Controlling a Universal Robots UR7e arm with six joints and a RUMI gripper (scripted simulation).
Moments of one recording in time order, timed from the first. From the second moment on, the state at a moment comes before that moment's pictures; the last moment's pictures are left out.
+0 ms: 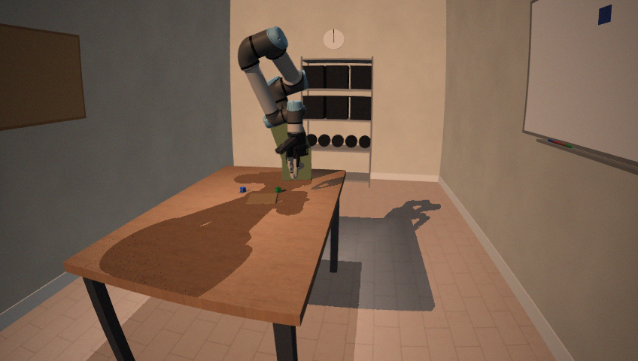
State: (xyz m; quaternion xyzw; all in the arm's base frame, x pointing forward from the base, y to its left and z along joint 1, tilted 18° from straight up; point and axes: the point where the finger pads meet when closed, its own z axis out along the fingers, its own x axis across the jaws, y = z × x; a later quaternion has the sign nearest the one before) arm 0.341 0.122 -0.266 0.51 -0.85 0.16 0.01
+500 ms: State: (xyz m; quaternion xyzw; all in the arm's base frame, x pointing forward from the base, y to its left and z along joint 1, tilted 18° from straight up) arm 0.335 0.121 -0.268 0.36 -0.92 0.16 -0.01
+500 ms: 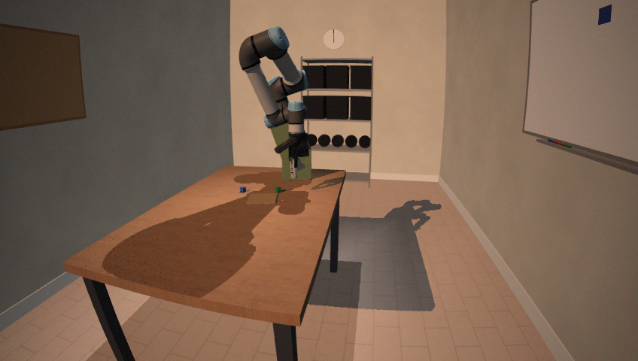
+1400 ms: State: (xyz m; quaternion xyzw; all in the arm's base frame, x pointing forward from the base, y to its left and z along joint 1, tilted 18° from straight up) arm 0.332 0.121 -0.270 0.28 -0.95 0.16 -0.03
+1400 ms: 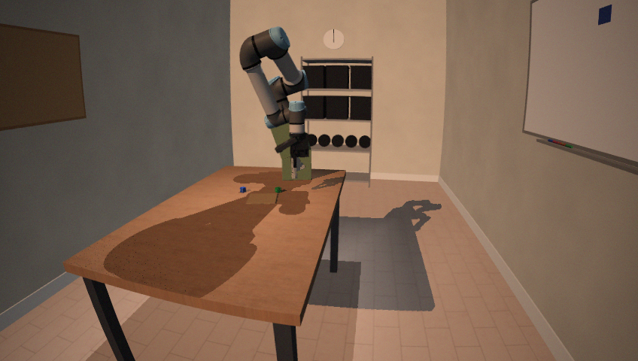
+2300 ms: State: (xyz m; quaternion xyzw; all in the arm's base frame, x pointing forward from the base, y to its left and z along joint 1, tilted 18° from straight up) arm 0.334 0.122 -0.267 0.27 -0.96 -0.02 0.02
